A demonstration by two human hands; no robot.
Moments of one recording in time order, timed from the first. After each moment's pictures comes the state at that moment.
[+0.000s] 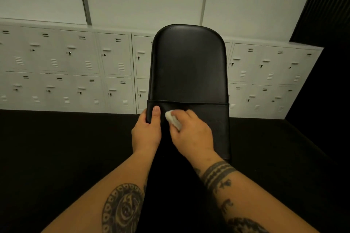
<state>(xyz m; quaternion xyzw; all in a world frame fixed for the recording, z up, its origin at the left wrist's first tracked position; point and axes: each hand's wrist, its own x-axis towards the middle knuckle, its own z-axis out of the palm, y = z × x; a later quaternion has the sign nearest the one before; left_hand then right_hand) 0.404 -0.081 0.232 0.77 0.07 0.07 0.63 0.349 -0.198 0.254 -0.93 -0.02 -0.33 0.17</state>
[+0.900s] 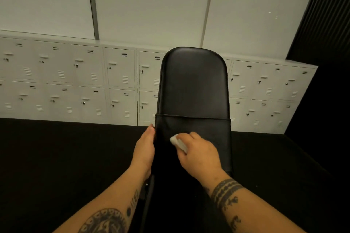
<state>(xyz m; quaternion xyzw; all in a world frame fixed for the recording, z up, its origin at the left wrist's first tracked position) 0.385 -0.045 0.239 0.61 0.04 -0.11 0.78 0.334 -0.204 0.246 -0.95 -0.04 -0.29 0.10</state>
